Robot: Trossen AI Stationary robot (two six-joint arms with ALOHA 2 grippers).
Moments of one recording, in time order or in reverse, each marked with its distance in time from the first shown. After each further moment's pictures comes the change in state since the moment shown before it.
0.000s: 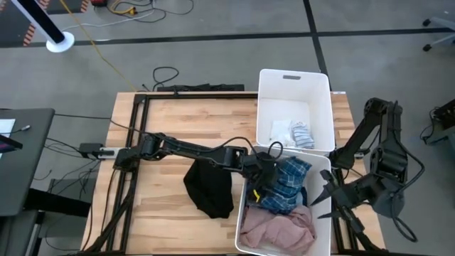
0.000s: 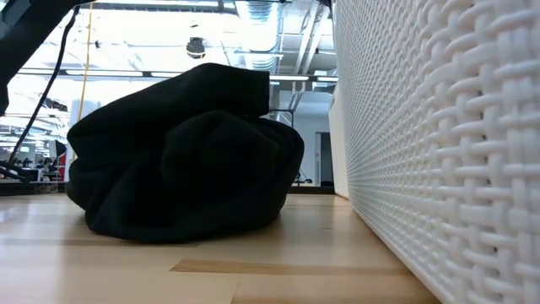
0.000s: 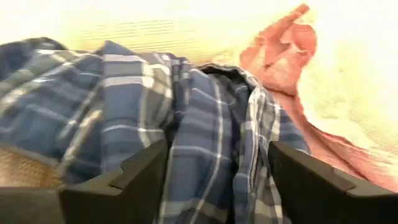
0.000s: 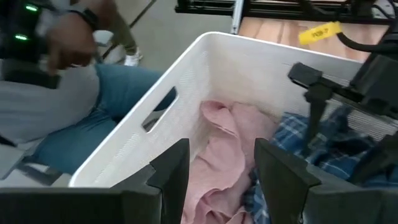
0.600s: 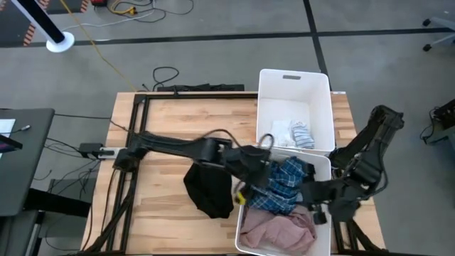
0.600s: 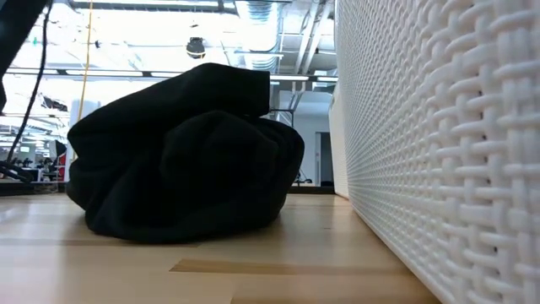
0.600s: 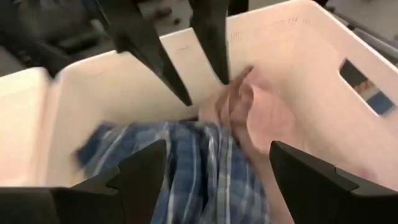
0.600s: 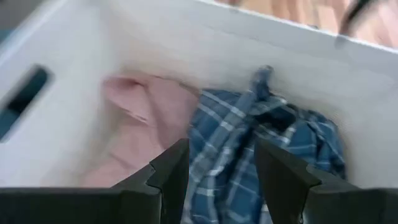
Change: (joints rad) left arm -0.065 -0.137 0.259 -0.329 -0.073 0.144; right arm -0.250 0.149 0.000 -0.101 -0.014 -0.017
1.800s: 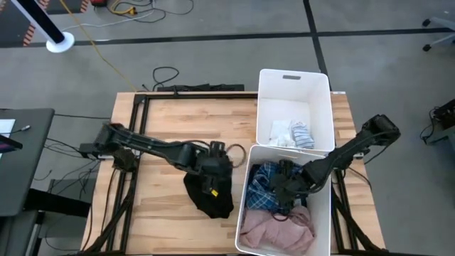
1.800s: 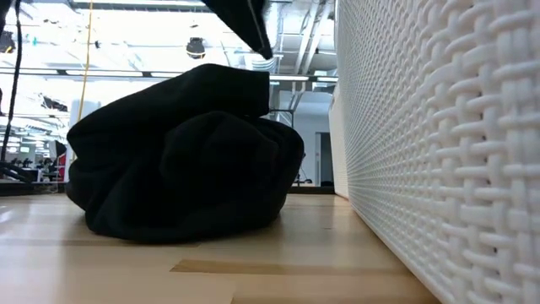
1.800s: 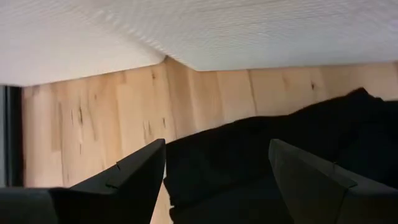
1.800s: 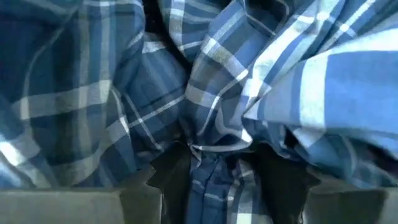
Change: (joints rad) left arm -0.048 -0.345 -0.641 -0.205 -0.435 -0.216; right arm -0.384 0.228 -0.395 0.290 -0.326 -0.026
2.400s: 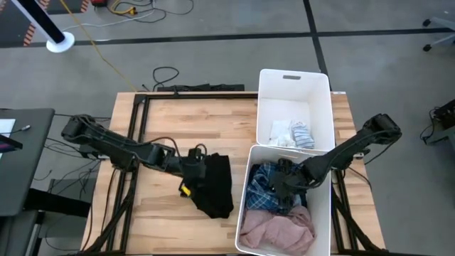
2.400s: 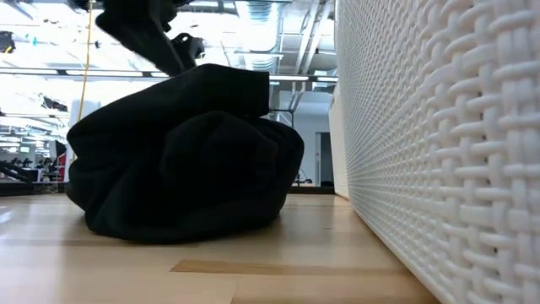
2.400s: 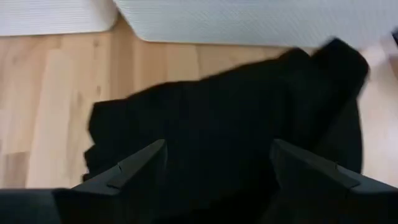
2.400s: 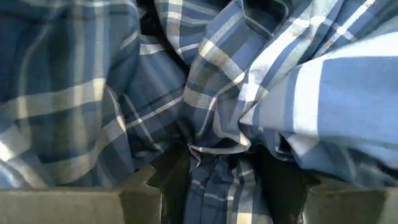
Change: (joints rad) left arm -0.028 -0.427 -0.716 0.525 0.173 -0.148; right arm -0.045 -0.043 -0.025 0.042 -0.064 -0.026
